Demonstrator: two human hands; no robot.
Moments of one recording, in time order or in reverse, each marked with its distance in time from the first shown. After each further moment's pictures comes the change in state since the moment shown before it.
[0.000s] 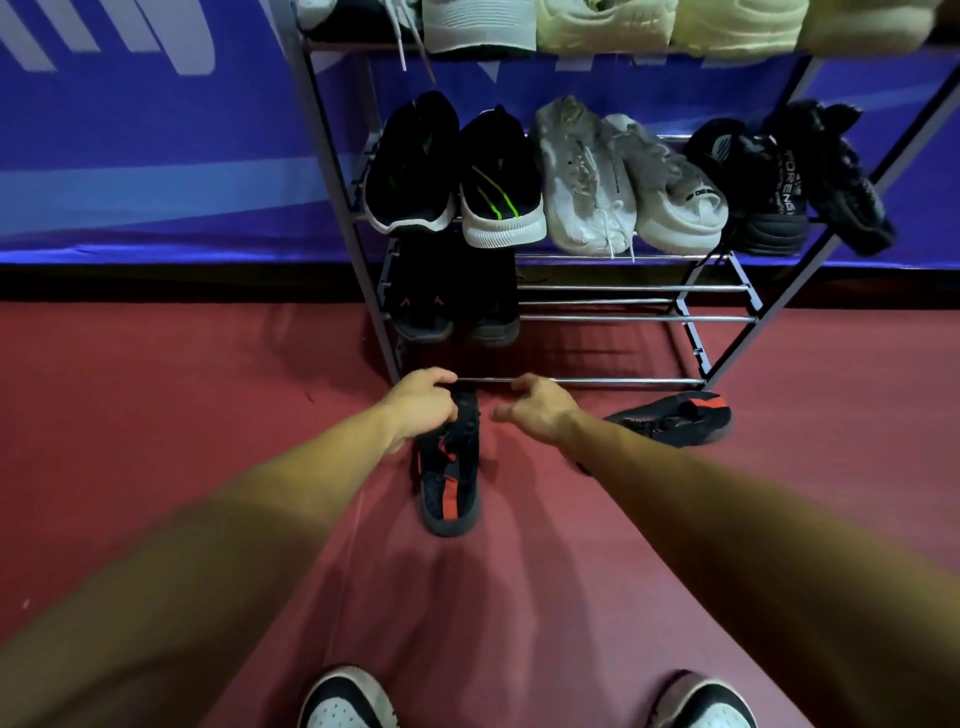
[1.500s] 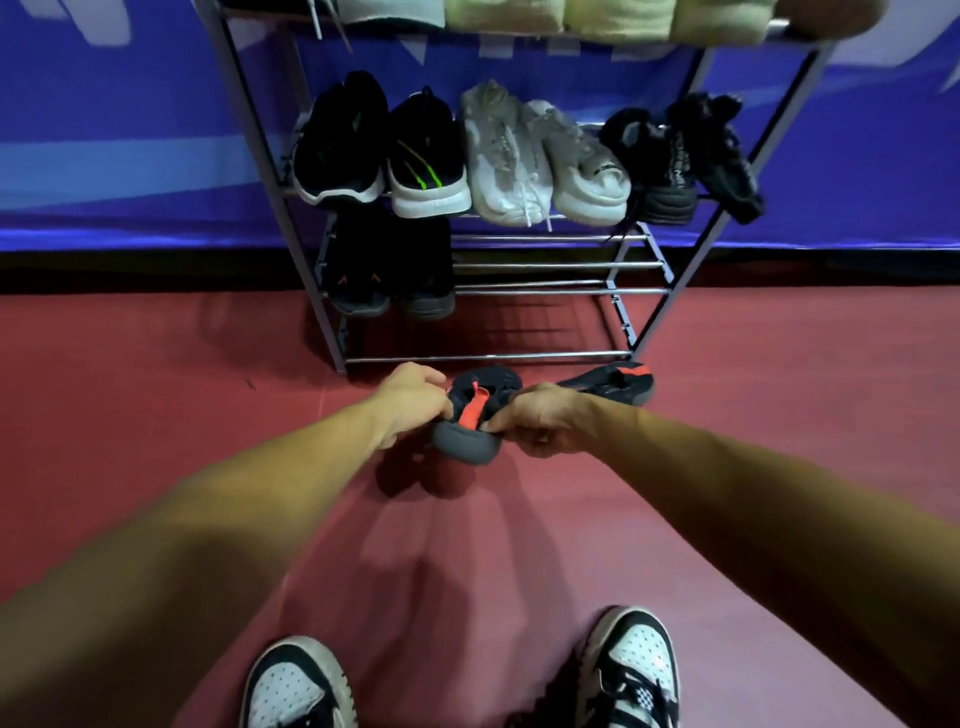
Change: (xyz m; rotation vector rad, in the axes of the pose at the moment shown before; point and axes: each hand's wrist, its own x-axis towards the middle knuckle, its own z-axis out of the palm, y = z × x) left_hand -0.033 0.015 0.064 -0.089 -0.069 0.020; right_hand -0.068 0.053 -0.040 0.381 -0.238 0.280
